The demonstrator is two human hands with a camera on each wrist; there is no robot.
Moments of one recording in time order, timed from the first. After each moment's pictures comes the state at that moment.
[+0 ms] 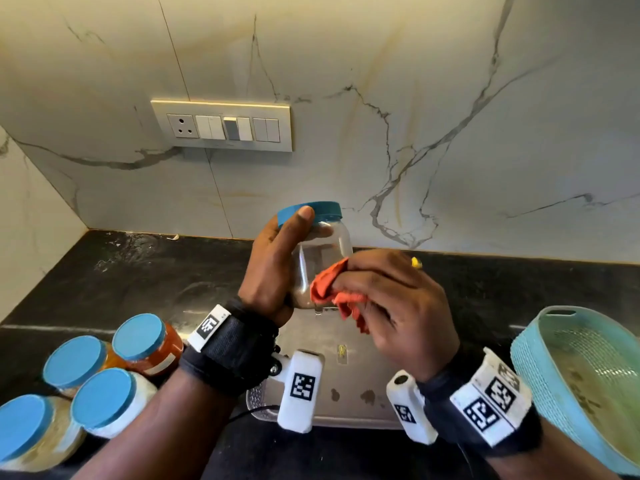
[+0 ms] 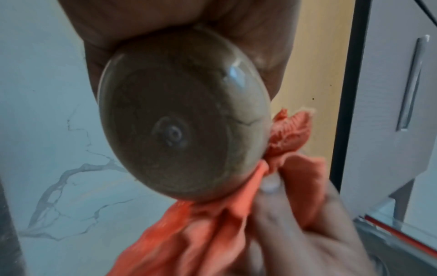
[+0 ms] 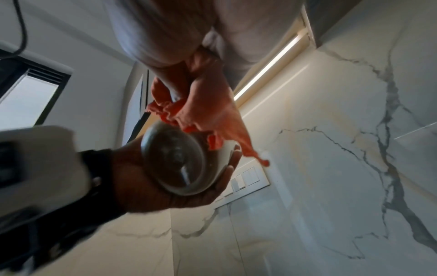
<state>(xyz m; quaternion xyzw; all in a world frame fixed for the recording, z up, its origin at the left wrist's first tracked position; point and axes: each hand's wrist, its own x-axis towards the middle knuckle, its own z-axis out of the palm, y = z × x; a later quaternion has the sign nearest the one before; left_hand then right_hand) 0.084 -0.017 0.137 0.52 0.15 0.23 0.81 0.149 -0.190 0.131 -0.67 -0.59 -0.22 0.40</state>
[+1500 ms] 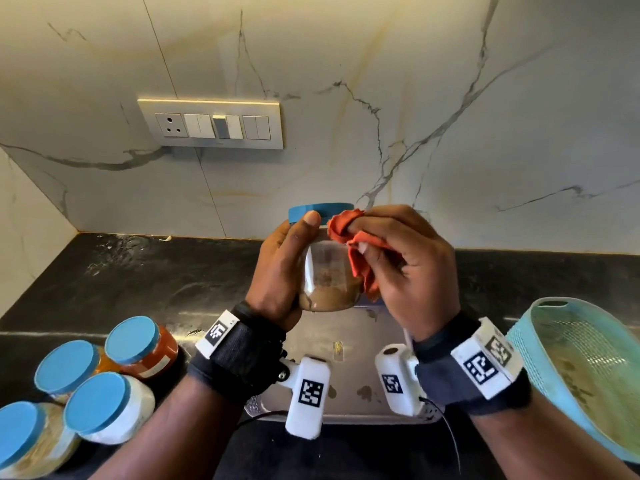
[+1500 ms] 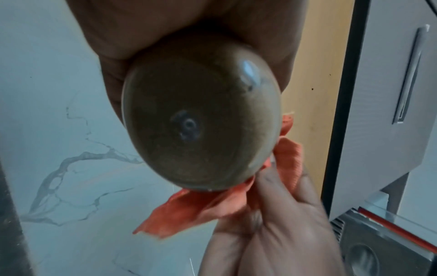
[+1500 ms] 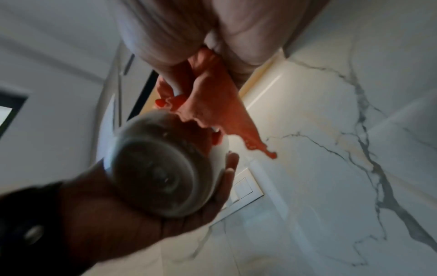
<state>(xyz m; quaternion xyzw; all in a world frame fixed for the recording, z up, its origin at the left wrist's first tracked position) 0.088 -0.031 0.130 0.51 0.12 0.21 0.83 0.173 -0.181 0.146 -0.69 -0.50 -0.24 0.46</state>
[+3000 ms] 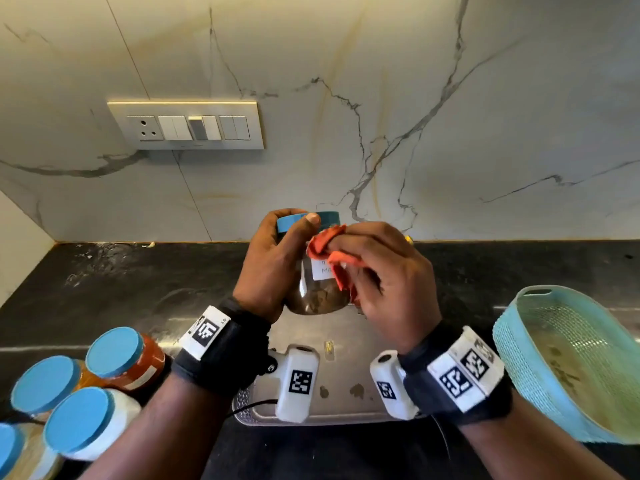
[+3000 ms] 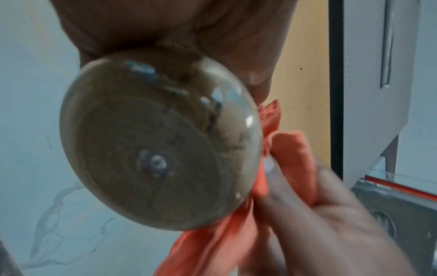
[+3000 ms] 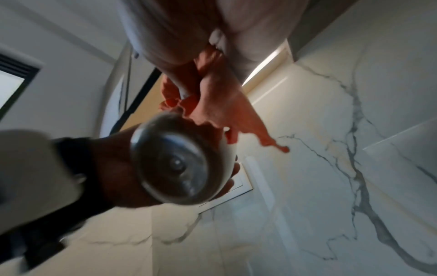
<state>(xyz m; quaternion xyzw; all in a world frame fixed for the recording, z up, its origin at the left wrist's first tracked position) 0.103 -0.027 0.131 0.61 0.17 0.21 0.75 0.169 -0.187 0.128 -0.72 -0.50 -0.23 0.42</state>
